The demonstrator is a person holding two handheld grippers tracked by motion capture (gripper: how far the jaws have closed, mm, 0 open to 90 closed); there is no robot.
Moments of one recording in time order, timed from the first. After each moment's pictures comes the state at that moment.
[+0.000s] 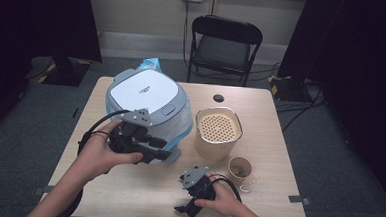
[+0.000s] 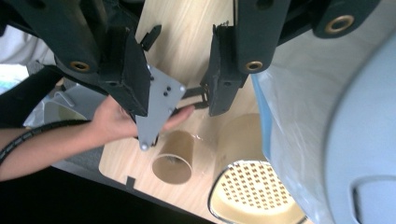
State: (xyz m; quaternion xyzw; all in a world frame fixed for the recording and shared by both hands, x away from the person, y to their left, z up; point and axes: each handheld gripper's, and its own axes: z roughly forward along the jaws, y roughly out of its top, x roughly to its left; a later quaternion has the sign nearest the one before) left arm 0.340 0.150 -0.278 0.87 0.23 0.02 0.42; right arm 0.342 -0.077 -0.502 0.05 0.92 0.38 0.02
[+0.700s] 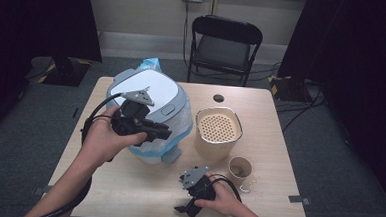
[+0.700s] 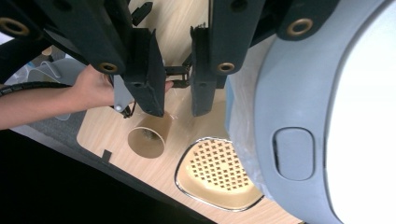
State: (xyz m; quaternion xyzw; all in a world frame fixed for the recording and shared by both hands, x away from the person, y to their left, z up) left arm 0.361 0.147 -0.253 0.86 0.30 0.04 0.42; right arm 0.341 -0.077 -0.502 0.05 0.92 0.38 0.02
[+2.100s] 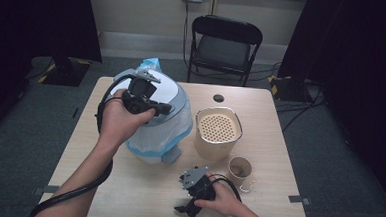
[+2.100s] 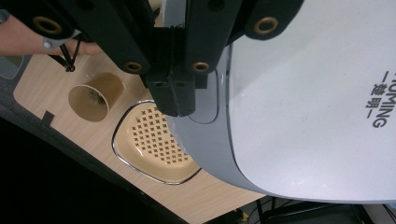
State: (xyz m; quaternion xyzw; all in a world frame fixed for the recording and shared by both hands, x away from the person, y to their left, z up) left arm 0.403 0.136 -0.245 0.83 0.37 0.11 0.40; right arm 0.342 -0.077 -0.502 0.05 0.92 0.38 0.02
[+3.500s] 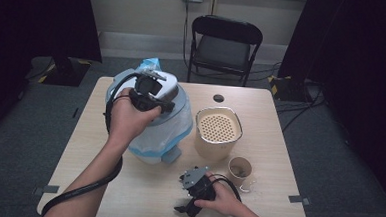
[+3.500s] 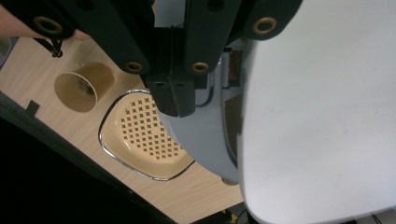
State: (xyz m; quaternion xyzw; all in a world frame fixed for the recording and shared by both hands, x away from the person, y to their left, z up) left arm 0.413 0.125 -0.248 0.82 0.39 0.12 0.40; right arm 0.342 -0.077 -0.502 0.05 0.92 0.38 0.02
